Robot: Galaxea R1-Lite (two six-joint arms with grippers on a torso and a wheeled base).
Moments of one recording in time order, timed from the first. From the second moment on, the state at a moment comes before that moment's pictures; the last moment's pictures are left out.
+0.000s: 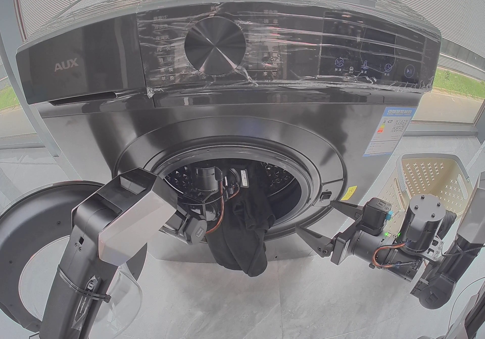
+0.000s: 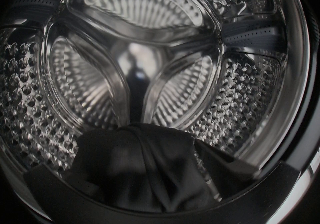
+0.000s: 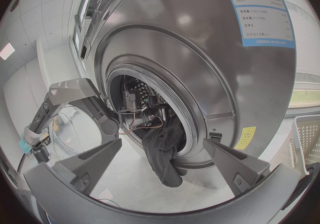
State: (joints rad) left arm -0.50 2.62 -1.55 -1.06 0.15 -0.14; right arm 0.61 1.92 -0.26 -1.55 0.07 0.09
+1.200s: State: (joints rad) left arm -0.55 2.50 -1.23 -0.86 0.02 -0.14; right arm 0.61 1.92 -0.26 -1.55 0.06 0.09
